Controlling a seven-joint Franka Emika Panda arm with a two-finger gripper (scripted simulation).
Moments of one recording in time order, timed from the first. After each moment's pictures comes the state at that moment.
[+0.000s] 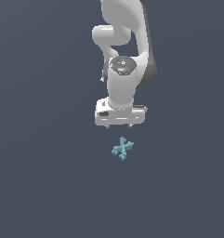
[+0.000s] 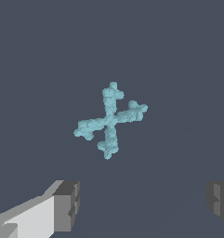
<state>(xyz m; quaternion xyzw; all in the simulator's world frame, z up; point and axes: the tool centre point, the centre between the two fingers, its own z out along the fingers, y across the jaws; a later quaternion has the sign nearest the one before) -0.007 0.033 0.163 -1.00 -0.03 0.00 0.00</state>
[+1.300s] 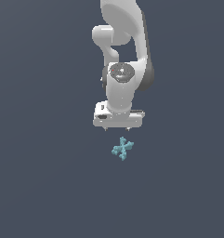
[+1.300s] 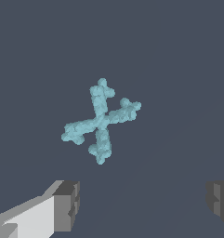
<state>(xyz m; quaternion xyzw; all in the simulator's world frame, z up) -0.005 0.025 0.147 -1.00 0.00 0.01 -0.01</state>
